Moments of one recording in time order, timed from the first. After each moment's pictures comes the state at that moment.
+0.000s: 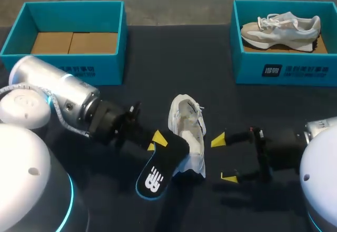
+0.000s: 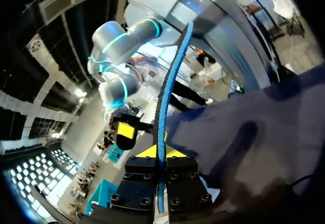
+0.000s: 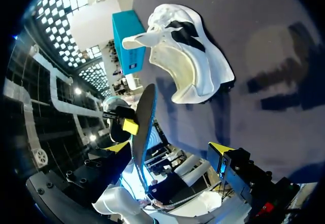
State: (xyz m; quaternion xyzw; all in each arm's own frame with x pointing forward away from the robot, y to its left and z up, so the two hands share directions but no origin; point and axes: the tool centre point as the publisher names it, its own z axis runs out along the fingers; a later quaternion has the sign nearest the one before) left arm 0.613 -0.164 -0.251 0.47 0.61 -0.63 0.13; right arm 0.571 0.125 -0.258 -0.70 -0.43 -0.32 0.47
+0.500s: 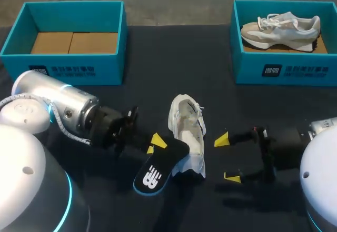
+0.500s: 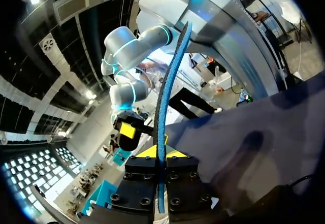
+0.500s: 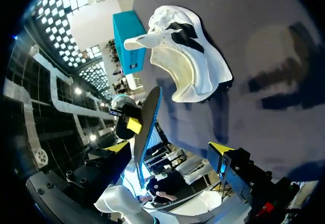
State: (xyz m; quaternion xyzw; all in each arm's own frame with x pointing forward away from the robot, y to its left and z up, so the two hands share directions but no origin) left arm 0.609 -0.163 -0.256 0.44 0.60 -0.66 0.13; right arm 0.569 0.119 -0.254 -0.70 -0.43 -0.32 0.47
